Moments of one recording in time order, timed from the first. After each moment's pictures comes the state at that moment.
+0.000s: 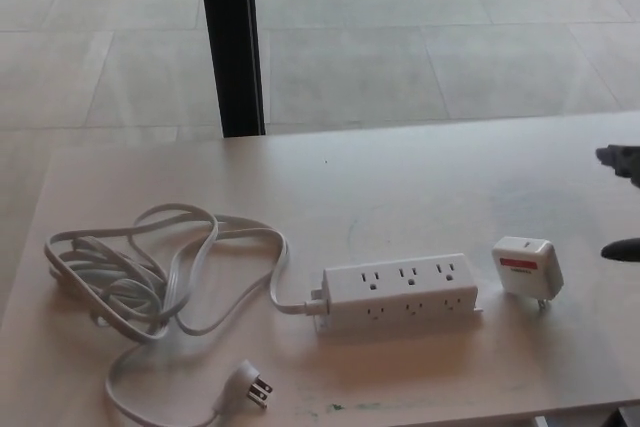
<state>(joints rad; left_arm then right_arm) 0.13 0.61 0.50 1.01 -0.26 -0.12 -0.29 -0.71 -0.80 0.34 0.35 -0.70 0.22 0.56</state>
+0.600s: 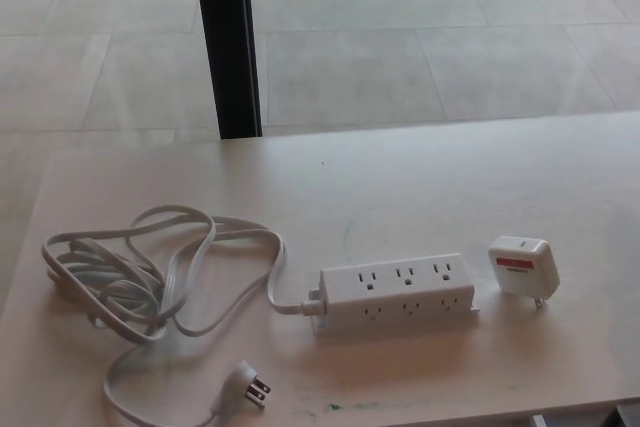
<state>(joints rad) 0.13 0.61 0.50 1.01 -0.26 -0.12 -0.29 -0.29 -0.85 -0.24 0.23 -0.58 0.20 0.55</state>
